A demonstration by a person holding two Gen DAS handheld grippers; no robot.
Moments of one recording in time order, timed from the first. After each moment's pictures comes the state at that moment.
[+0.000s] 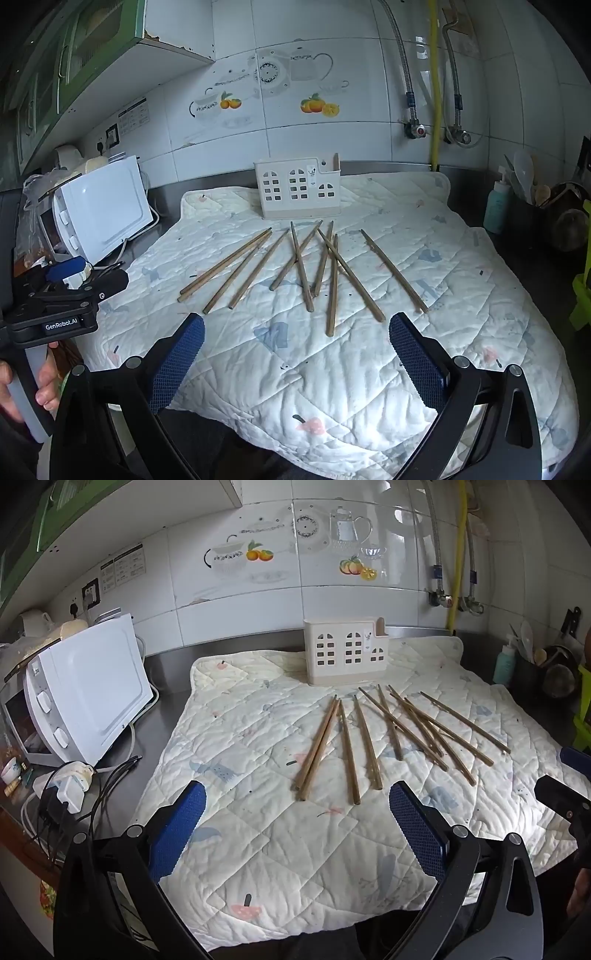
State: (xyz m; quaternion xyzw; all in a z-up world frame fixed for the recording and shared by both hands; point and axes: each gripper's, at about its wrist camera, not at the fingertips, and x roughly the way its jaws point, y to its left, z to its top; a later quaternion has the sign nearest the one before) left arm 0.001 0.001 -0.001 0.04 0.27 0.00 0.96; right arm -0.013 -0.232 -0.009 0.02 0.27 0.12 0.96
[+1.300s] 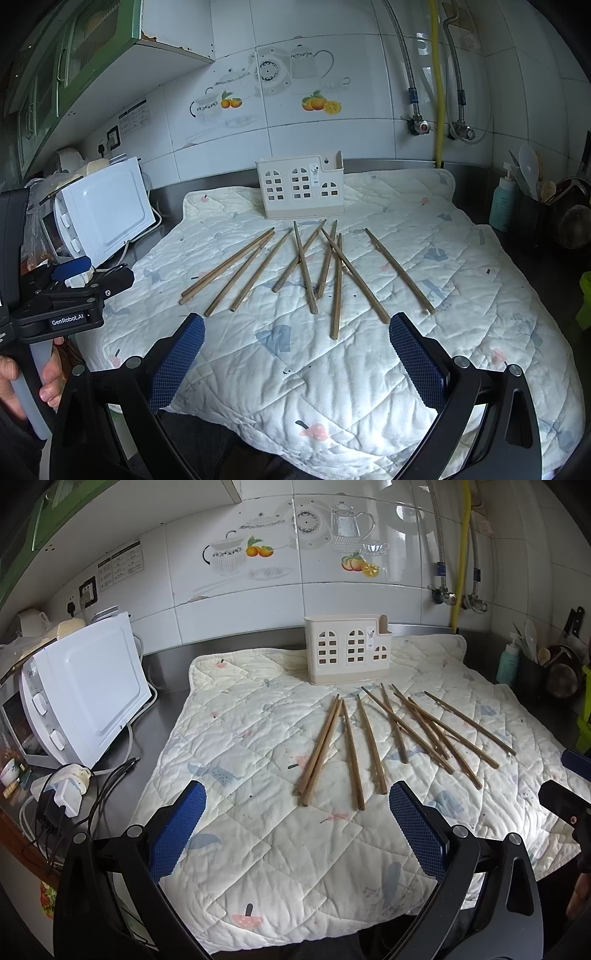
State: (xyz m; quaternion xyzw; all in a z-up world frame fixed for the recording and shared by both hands) left arm 0.015 0.004 -0.004 0.04 0.28 0.00 0.96; right arm -0.007 -0.229 -0.015 0.03 0.27 0.12 0.96
